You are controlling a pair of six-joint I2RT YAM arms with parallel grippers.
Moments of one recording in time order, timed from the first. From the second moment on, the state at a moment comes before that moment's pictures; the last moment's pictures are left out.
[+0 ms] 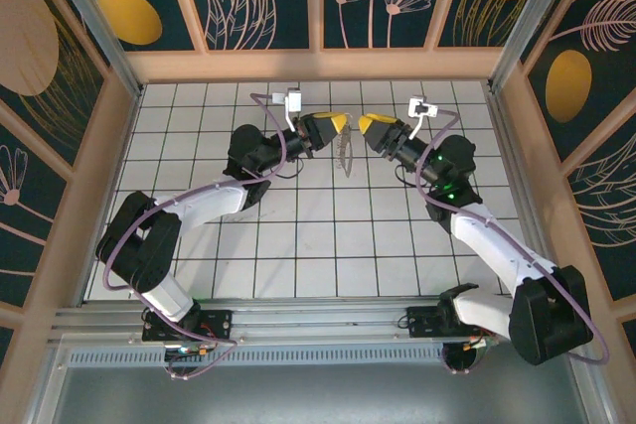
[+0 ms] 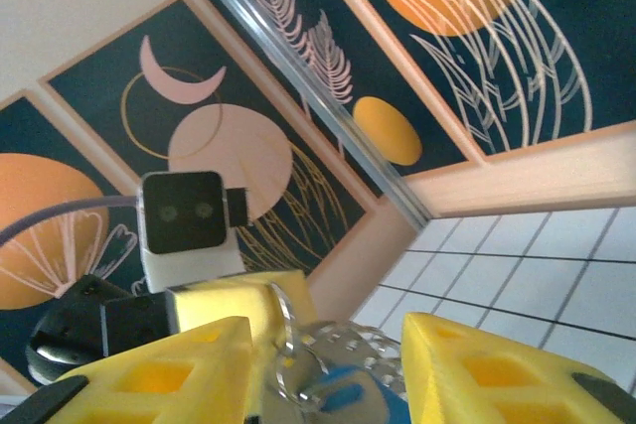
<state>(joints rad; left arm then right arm) -0.63 1.64 0.98 1.03 0.58 -0.90 0.37 1.15 0.71 0.68 -0.57 0.81</state>
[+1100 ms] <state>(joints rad) -0.64 1.65 1.01 1.00 0.58 -0.88 0.40 1.21 0.78 0.64 -0.63 0.77</state>
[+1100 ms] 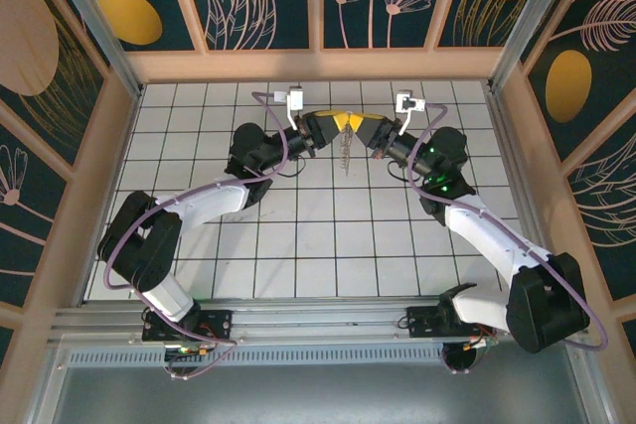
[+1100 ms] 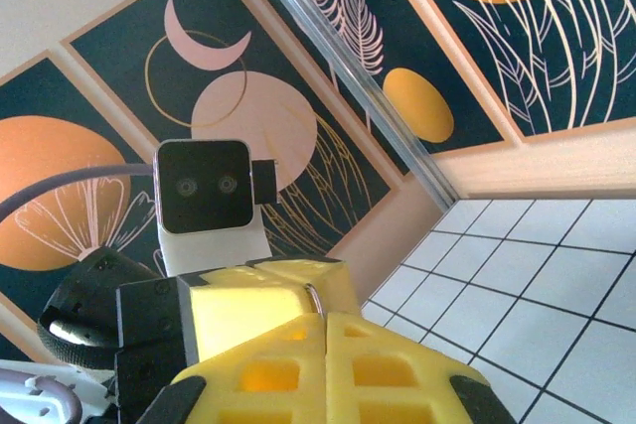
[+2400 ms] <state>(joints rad) -0.56 1.67 1.22 0.48 0.82 -0.56 0.28 1.28 0.94 0.25 -0.93 0.49</state>
